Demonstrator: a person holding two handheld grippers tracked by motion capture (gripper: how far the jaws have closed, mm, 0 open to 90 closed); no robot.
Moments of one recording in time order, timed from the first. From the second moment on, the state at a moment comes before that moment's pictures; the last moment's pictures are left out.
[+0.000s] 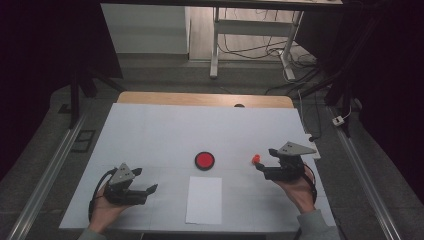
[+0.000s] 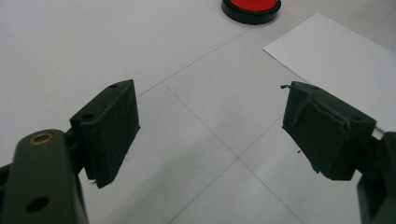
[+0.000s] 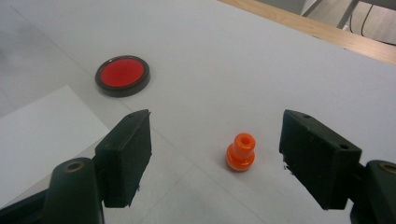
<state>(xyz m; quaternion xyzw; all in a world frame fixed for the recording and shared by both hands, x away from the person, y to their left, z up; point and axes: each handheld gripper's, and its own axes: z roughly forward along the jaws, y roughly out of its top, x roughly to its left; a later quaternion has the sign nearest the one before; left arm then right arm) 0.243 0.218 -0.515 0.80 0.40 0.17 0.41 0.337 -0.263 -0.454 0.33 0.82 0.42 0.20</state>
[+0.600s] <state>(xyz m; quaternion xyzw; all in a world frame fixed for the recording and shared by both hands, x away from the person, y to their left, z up) 0.244 0.218 -0.516 0.80 0.40 0.17 0.41 0.381 -0.251 -0.479 0.35 0.83 0.38 0.19</state>
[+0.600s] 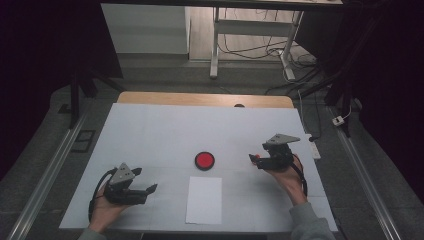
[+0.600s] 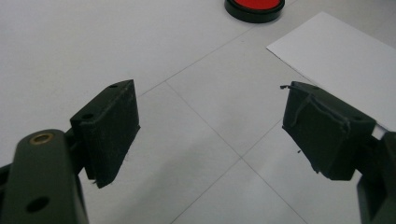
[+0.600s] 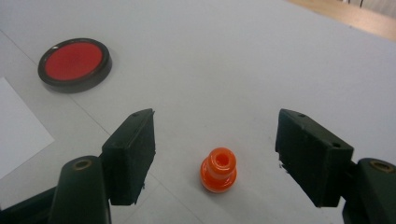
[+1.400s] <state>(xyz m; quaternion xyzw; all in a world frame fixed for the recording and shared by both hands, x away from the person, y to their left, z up) 0.247 0.216 -0.518 0.81 0.39 0.17 0.40 0.385 -0.251 -0.500 0.37 0.83 0.37 0.19</state>
